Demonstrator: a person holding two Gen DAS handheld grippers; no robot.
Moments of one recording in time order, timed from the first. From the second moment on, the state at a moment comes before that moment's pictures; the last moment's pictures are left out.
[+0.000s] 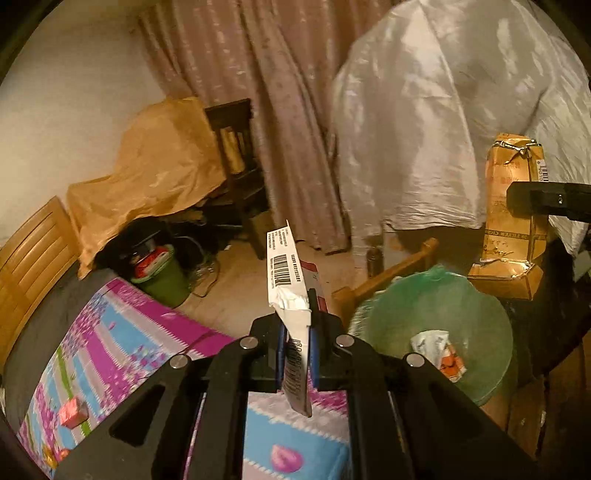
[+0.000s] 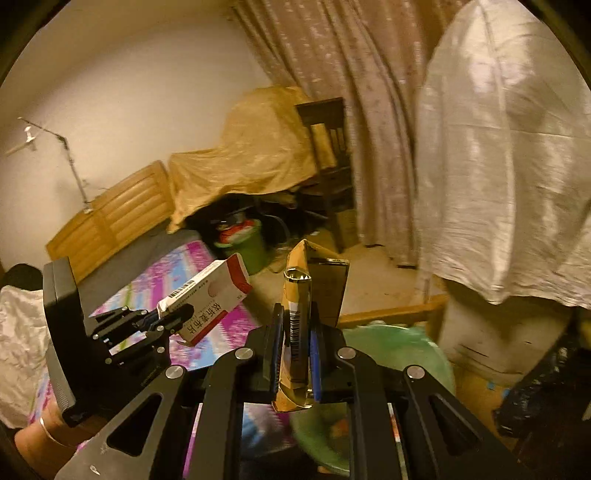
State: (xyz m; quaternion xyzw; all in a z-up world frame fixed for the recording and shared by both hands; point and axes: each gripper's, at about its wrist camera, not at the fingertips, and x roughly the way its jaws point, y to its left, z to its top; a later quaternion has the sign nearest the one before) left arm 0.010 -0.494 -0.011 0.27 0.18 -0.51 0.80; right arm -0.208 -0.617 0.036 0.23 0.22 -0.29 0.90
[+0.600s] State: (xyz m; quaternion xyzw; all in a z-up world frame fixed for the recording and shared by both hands) left arm -0.044 -0.560 -0.045 0.30 0.20 -0.56 0.74; right arm -0.266 -0.651 -0.002 0.25 0.24 -0.36 0.87
